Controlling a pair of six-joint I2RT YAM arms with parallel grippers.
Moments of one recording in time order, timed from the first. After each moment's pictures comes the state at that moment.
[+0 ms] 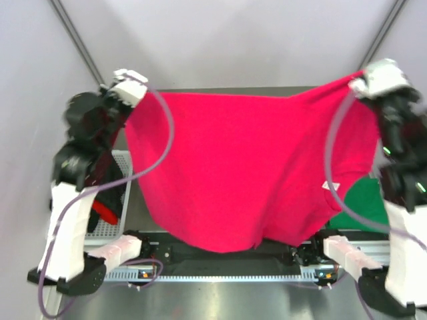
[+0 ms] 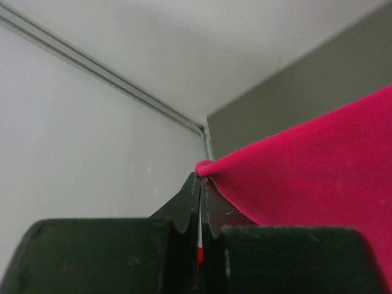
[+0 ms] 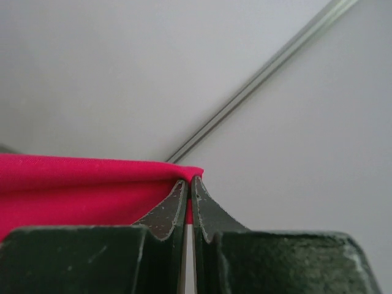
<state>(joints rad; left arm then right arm) -0.28 1.07 1.69 -0.71 -0.24 0.63 0.13 0.93 1.68 -0.45 0.10 -0.81</state>
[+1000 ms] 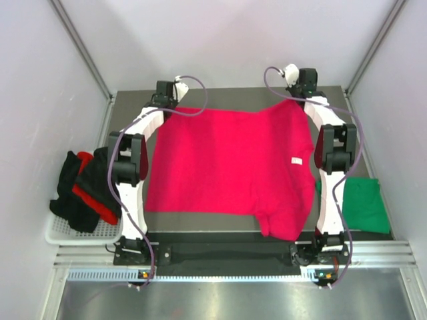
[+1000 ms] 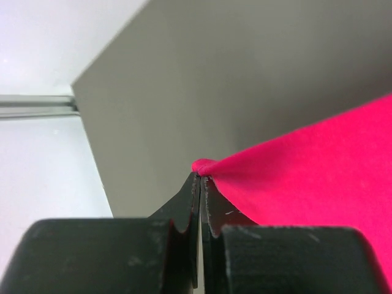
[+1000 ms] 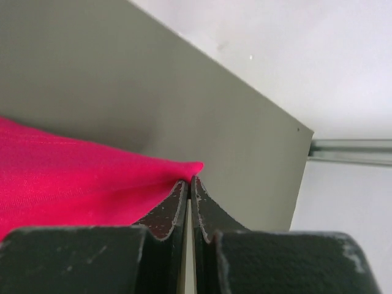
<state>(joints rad) -0.16 2.16 1.75 -0.25 -0.26 0.59 0.05 2.34 2.00 -0.24 0.11 -0.66</state>
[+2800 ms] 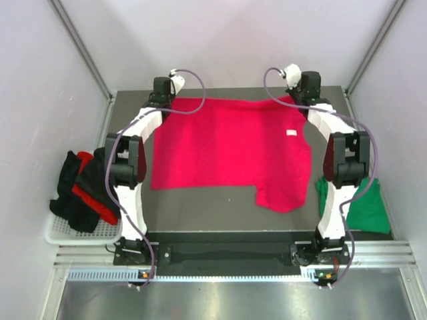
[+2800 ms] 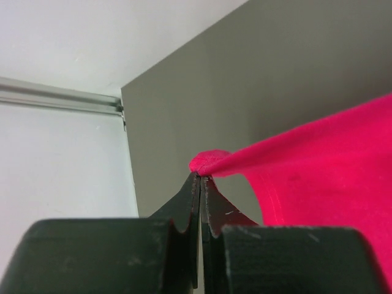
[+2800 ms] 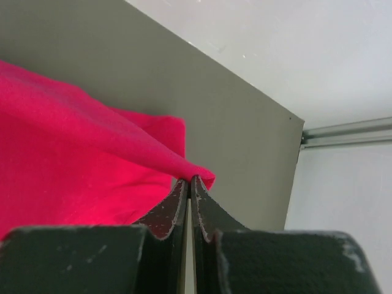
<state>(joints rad) -0.16 2.12 1.73 -0.10 -0.36 0.58 0.09 2.06 1.67 -0.08 0.09 -0.58</state>
